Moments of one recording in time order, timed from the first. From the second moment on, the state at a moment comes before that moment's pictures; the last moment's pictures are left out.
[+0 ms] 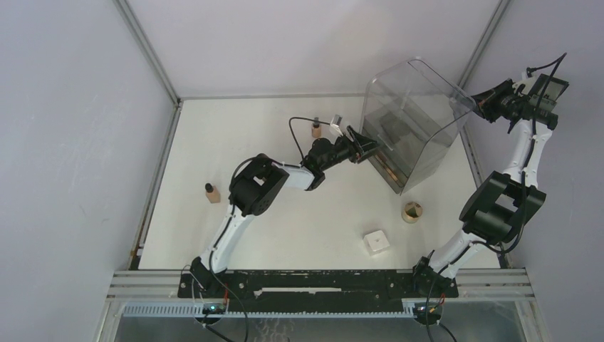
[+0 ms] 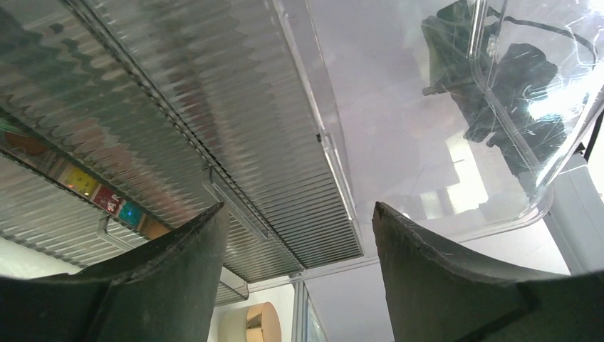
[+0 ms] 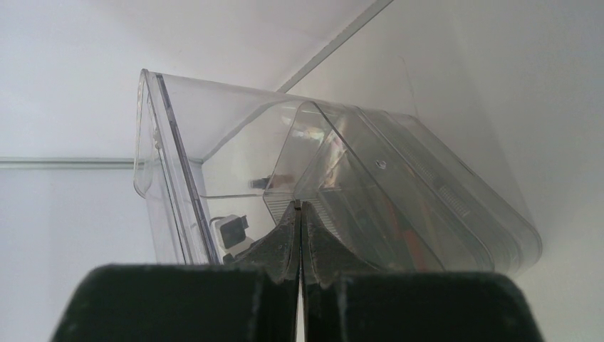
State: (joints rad) left arm -0.77 2.42 1.50 1.08 0.35 -1.34; right arm -0.58 1.75 1.69 -0.55 -0.82 0.59
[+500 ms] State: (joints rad) left arm -0.77 2.43 1.57 1.10 0.38 -1.36; right arm -0.57 1.75 1.69 -0.55 -0.81 0.59
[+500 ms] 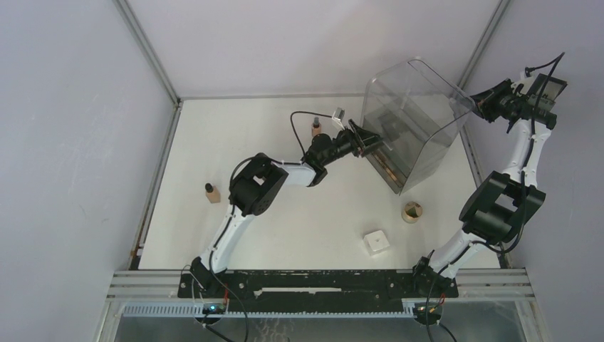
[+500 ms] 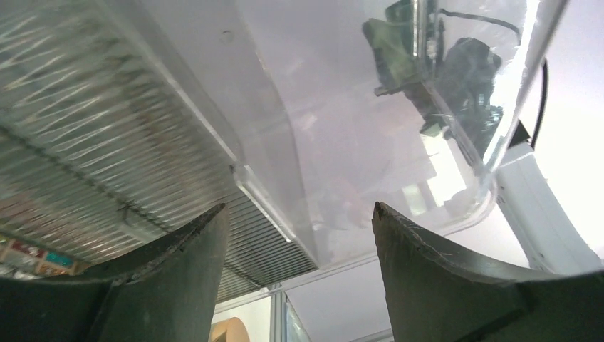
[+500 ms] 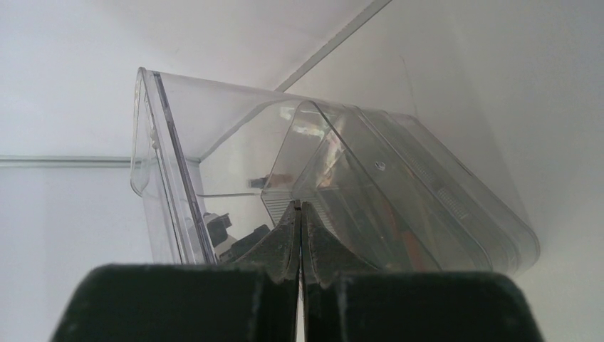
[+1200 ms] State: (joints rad) left arm -0.77 2.43 1.60 1.14 0.40 -1.41; right arm -0.56 1.75 1.68 -0.51 -0.83 0.60
